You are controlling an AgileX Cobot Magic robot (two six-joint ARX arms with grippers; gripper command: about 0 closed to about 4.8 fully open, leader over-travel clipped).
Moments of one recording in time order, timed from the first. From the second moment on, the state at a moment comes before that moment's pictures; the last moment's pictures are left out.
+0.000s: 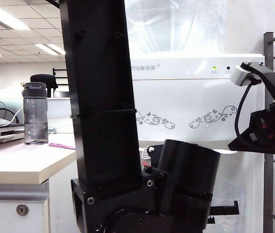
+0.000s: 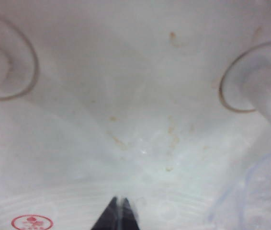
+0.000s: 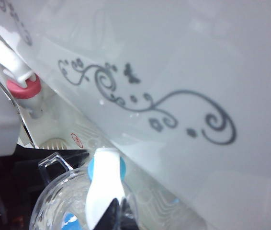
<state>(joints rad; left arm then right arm) -1.06 2.54 1.12 1.14 -0.85 -0.33 0.23 1.42 0.31 0.65 -0.38 -0.32</state>
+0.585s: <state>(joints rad) -1.06 2.54 1.12 1.14 -0.85 -0.33 0.23 1.42 0.31 0.63 -0.40 -0.34</state>
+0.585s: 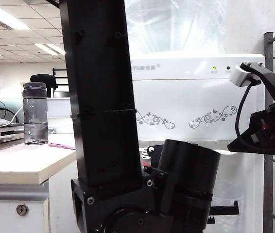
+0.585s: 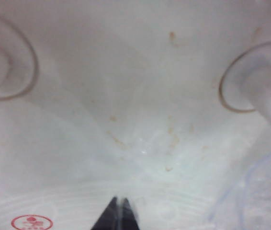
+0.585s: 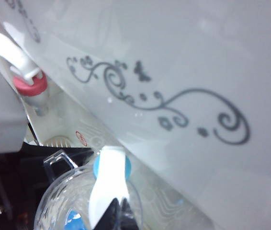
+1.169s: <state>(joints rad) -1.06 2.54 1.12 1.14 -0.85 -0.33 0.23 1.42 0.31 0.61 -0.41 -0.35</state>
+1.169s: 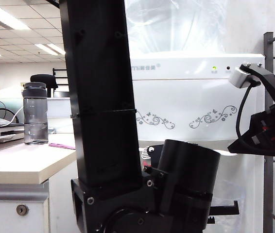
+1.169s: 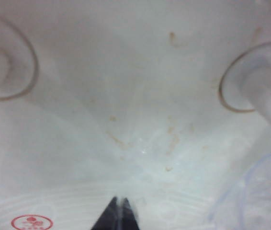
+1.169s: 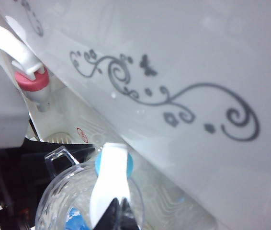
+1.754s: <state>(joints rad) -1.06 2.54 1.12 1.14 -0.85 -0.33 0.23 1.43 0.31 0.60 -0.42 -0.36</state>
